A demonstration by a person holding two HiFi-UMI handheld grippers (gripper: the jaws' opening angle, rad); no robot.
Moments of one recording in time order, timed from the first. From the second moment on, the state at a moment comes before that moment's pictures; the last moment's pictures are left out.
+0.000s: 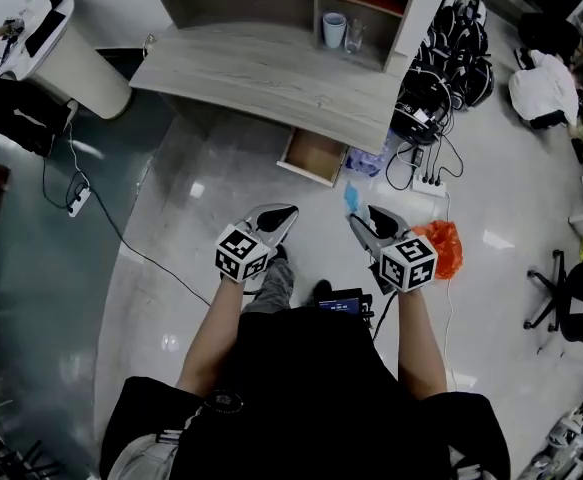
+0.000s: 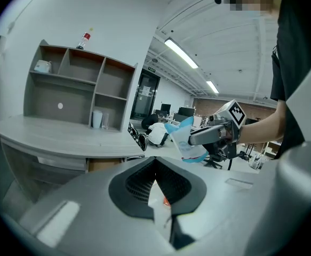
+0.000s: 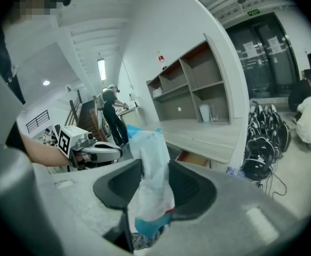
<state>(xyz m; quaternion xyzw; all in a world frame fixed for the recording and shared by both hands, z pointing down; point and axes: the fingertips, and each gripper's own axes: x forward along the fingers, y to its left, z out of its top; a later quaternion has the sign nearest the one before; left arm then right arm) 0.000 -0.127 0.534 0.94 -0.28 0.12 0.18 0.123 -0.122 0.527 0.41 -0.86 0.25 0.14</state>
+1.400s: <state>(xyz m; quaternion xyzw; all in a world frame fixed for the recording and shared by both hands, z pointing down) -0.028 -0.287 0.523 0.95 -0.23 0.11 0.17 0.081 -0.264 0.519 0.44 -0.85 0.24 0.15</state>
